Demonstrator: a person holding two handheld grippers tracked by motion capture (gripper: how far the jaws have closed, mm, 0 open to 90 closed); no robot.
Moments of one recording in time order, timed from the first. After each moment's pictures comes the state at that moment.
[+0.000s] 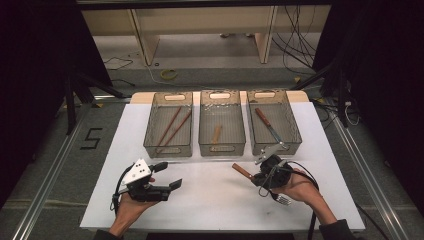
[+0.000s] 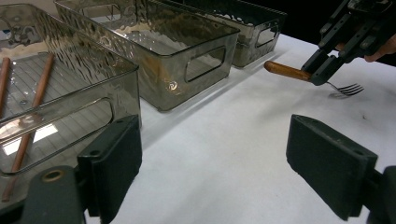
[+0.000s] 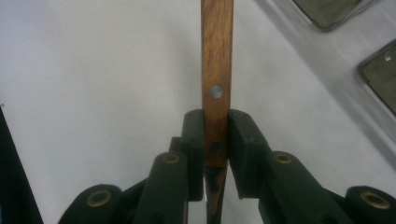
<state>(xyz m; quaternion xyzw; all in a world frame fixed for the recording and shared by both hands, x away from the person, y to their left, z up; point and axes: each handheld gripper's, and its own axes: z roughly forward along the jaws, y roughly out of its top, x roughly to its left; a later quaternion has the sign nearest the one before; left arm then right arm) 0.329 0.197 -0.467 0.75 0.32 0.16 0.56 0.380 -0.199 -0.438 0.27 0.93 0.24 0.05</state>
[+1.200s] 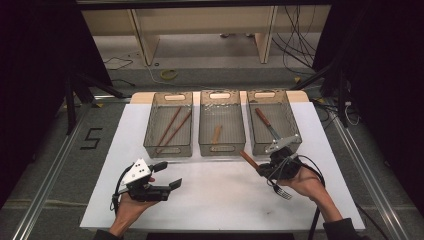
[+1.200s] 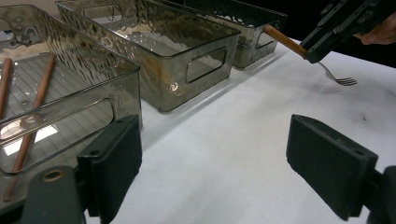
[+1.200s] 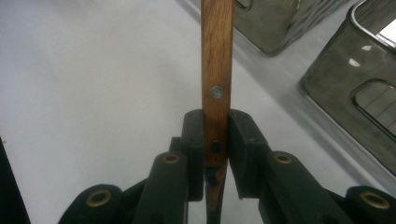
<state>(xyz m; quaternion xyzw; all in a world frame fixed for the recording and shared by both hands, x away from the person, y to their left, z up) 0.329 0.197 -0.467 0.75 0.32 0.16 0.56 0.389 -0.221 -0.422 0.31 0.90 0.30 0.07</state>
